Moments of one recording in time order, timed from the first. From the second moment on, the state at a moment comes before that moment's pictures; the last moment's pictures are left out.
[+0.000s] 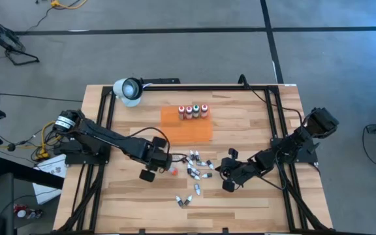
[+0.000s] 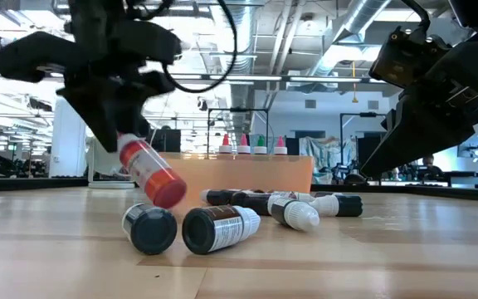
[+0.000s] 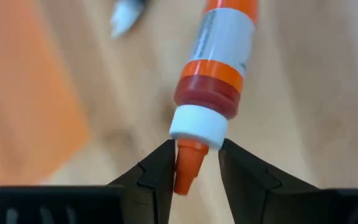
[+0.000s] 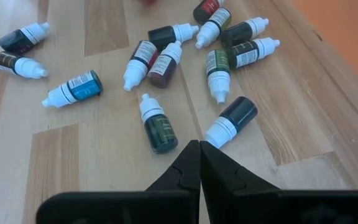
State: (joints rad) left arm -0.27 1.63 1.09 -0.84 -0.17 0.07; right arm 0.53 1.56 0.57 0.14 0.47 0.55
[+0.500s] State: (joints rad) left arm -0.30 1.61 1.17 -1.23 -0.36 -0.08; right arm 0.53 1.56 0.57 0.14 0.47 0.55
